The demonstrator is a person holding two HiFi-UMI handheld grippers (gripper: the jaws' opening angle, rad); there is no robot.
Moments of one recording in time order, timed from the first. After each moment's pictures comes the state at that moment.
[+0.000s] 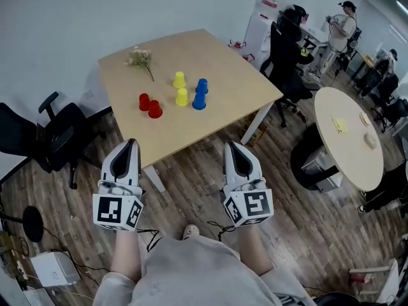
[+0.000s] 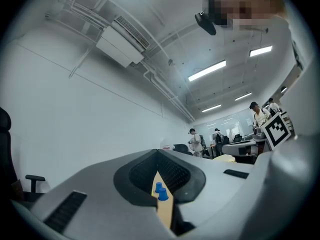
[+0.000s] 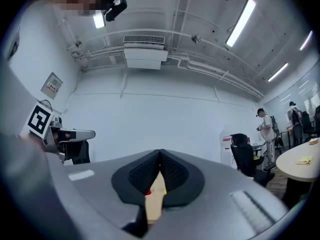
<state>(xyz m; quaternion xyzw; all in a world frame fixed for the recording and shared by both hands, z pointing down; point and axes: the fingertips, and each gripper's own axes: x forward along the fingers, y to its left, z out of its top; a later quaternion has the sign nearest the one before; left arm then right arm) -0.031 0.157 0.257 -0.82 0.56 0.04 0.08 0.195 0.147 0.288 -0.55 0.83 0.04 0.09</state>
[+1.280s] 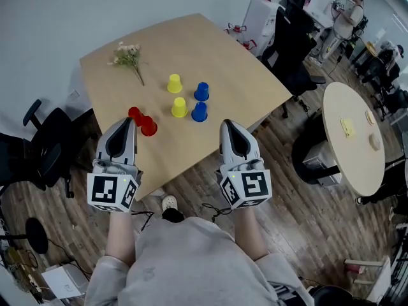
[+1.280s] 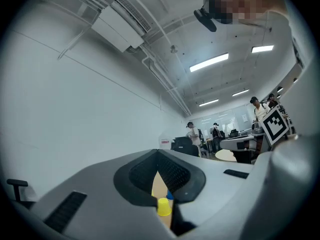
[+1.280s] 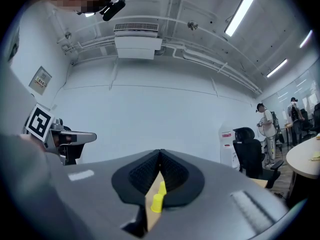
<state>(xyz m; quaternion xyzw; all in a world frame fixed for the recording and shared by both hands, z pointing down) -0.051 -0.067 0.271 -0.84 0.53 0.01 0.06 0.169 -0.064 0.296 -0.57 0.82 0.02 0.08</state>
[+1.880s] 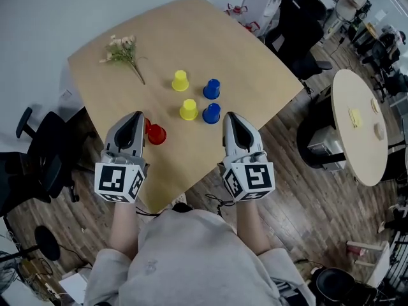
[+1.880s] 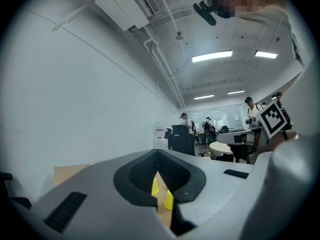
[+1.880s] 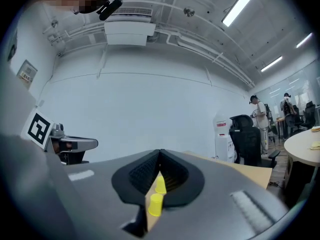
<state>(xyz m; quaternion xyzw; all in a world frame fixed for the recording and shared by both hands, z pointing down) -0.078 -0.185 0.332 -0.87 0.49 -0.03 0.01 0.132 -0.160 0.334 -0.60 0.79 -0.03 0.05</state>
